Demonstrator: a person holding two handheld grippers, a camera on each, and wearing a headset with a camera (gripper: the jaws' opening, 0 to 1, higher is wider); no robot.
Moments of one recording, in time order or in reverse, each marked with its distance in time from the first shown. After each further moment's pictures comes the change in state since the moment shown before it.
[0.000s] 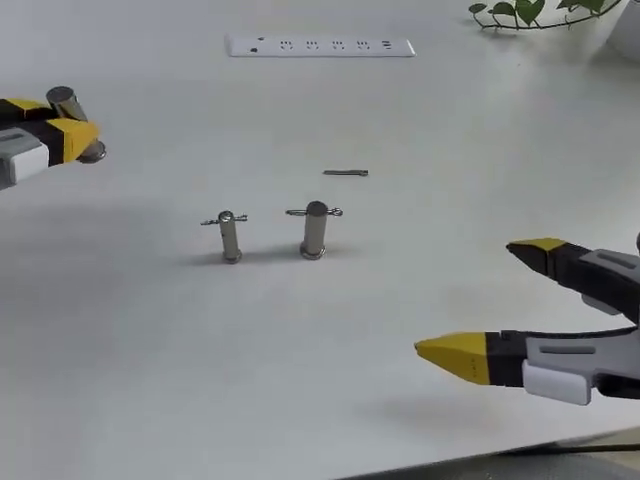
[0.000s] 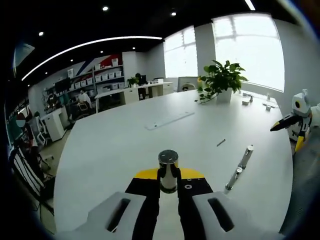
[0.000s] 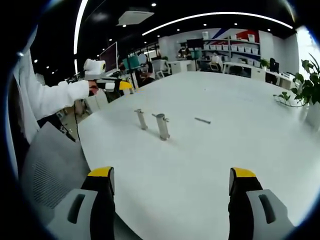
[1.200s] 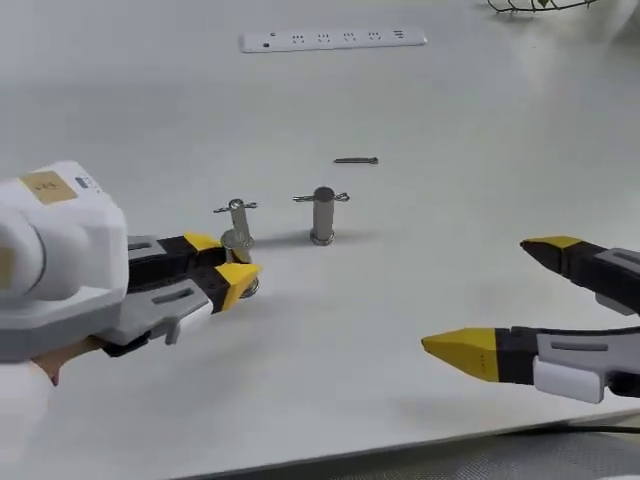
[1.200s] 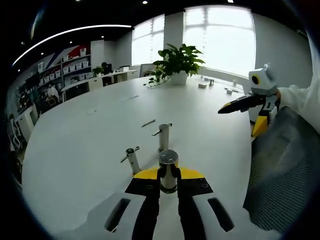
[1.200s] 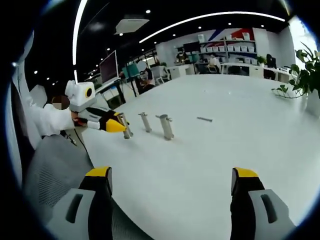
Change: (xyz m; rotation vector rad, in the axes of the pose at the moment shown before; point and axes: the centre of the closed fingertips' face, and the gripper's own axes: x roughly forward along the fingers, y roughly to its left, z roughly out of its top) left arm -0.004 -0.182 -0.047 0.036 0.121 -0.280; right arm -0.009 0.008 -0.008 0.074 -0.064 0.030
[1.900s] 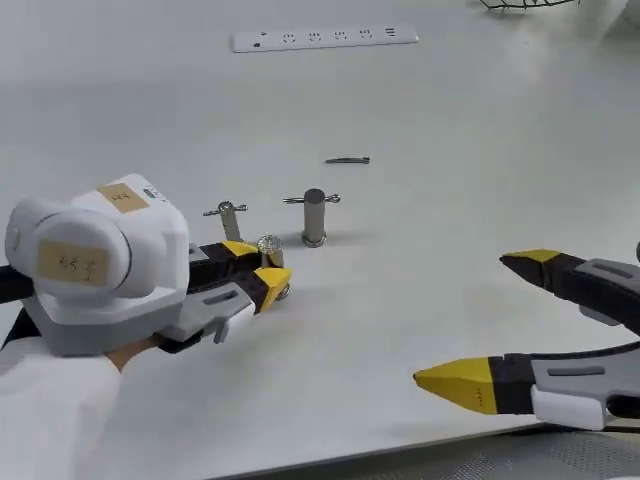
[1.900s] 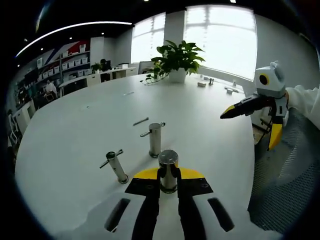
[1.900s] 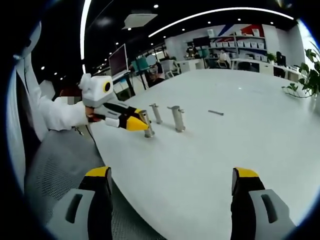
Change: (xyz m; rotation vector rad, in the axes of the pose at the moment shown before) left arm 0.029 -0.011 -0.004 -0.041 0.011 -0.010; right arm 0.001 0.018 -0.014 -0.033 0.065 0.083
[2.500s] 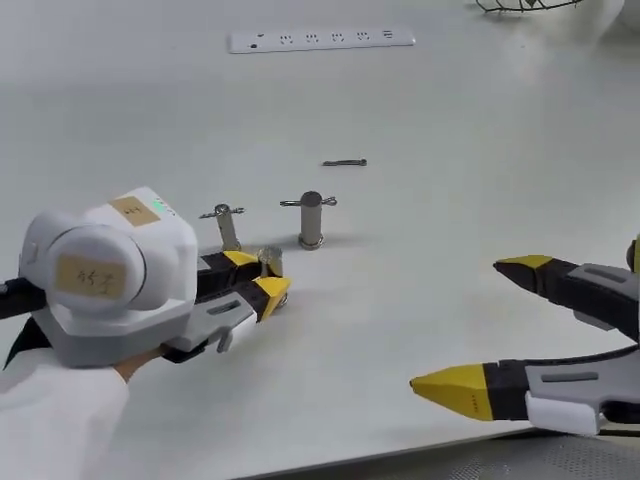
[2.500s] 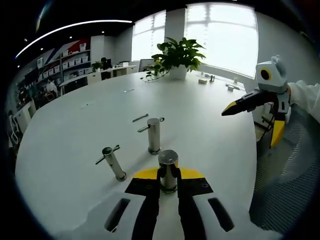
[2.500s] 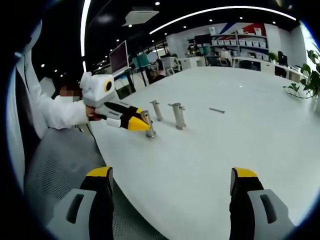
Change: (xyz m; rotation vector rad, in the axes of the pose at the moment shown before) left arm 0.004 -0.003 -0.007 0.018 0.018 0.006; right arm 0.000 0.000 -0.004 -0.012 0.028 0.000
